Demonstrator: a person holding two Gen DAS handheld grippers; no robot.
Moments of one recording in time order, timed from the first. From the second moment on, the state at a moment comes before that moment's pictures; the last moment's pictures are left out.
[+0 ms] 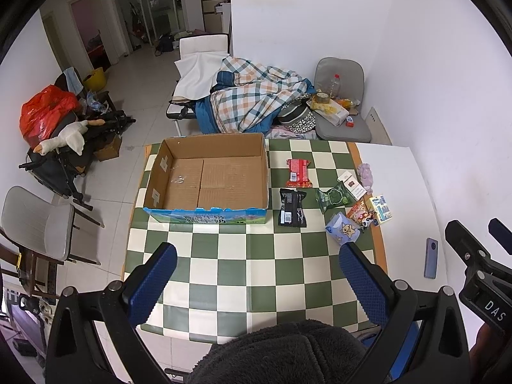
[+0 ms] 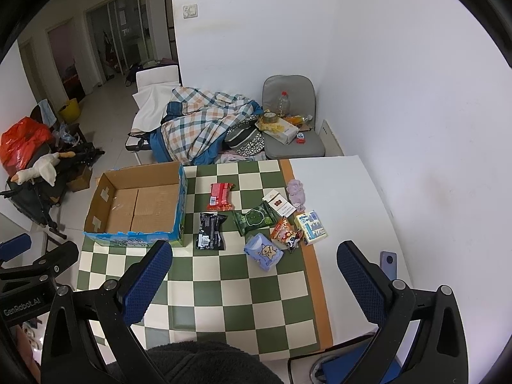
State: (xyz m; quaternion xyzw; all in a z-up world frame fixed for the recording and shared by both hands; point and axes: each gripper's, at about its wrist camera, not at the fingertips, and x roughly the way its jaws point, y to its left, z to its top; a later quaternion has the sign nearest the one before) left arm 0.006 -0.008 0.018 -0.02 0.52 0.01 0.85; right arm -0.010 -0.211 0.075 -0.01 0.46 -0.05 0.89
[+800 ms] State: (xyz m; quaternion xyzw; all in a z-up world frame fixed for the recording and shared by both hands) left arm 0.004 -0.008 0.019 -0.02 0.52 0.01 0.86; right arm -0.010 -0.216 0.078 -0.01 0.45 -0.05 0.89
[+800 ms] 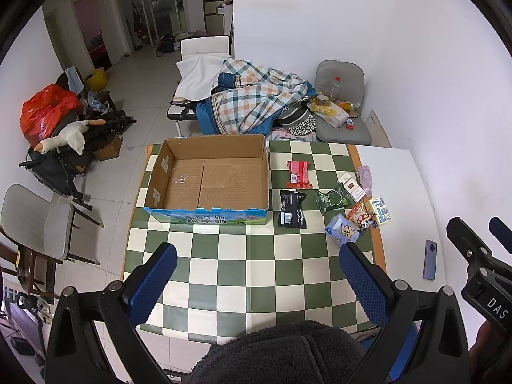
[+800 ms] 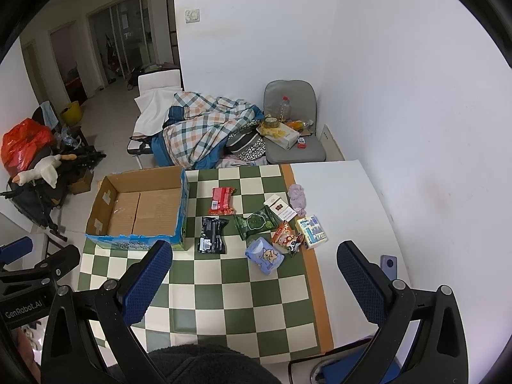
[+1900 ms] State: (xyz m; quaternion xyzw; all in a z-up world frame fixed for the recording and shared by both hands) left arm 0.030 -0.020 0.031 -0.02 0.52 -0.01 0.85; right arm -0.003 -0.212 0.081 0.00 0.45 -0.04 0.89
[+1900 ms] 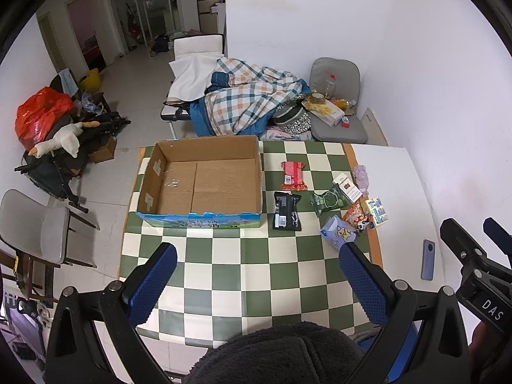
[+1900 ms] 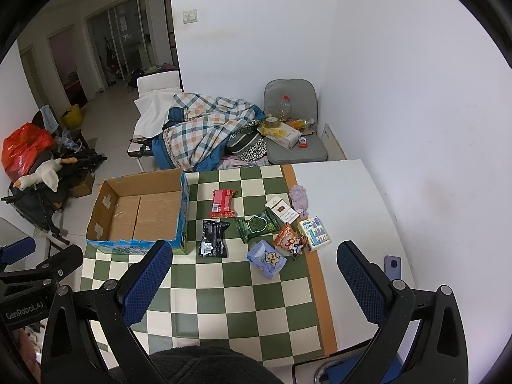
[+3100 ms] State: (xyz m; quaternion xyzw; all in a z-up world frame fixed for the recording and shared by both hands) left arm 0.397 -0.157 -0.396 0.07 0.78 -0.02 0.63; right arm 0.281 -0.455 -0.385 0.09 0.76 -0.06 0.64
